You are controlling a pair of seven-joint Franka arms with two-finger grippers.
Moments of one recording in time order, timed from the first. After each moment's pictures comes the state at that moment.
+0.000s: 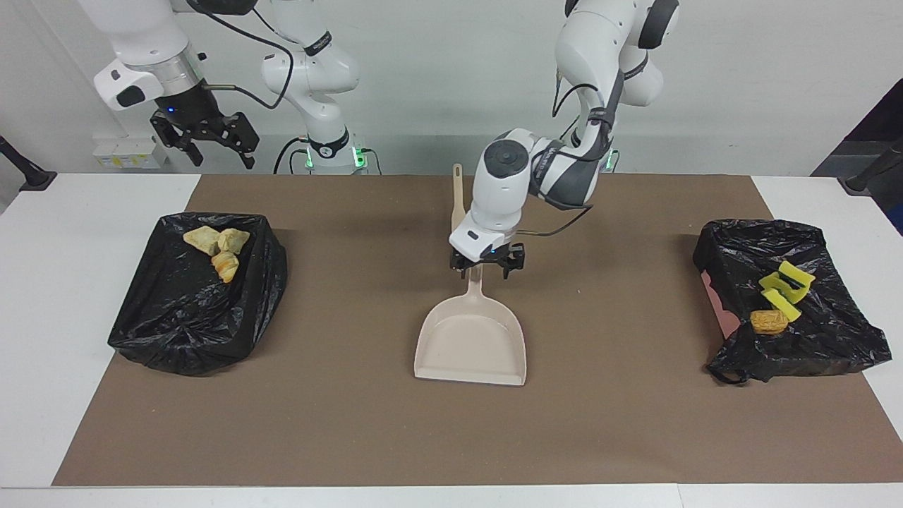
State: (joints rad) left arm -0.44 0.31 -0.04 -1.64 -0.01 2.03 -0.46; right arm 0.04 -0.13 -0.12 -1.69 0.00 1.58 0.04
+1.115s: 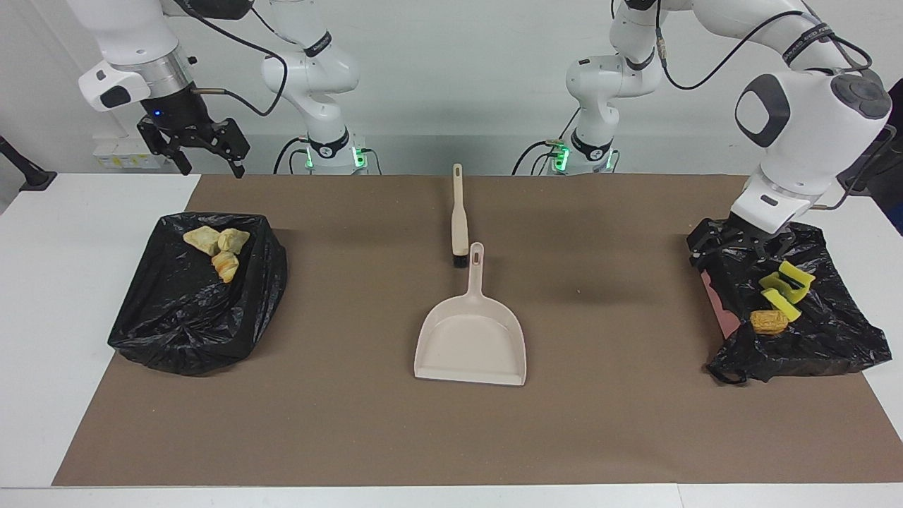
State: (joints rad) left arm 0.03 0.14 -0.04 -1.64 -0.02 1.85 0.09; right arm 0.05 -0.10 -0.12 -1.65 0.00 1.58 0.04
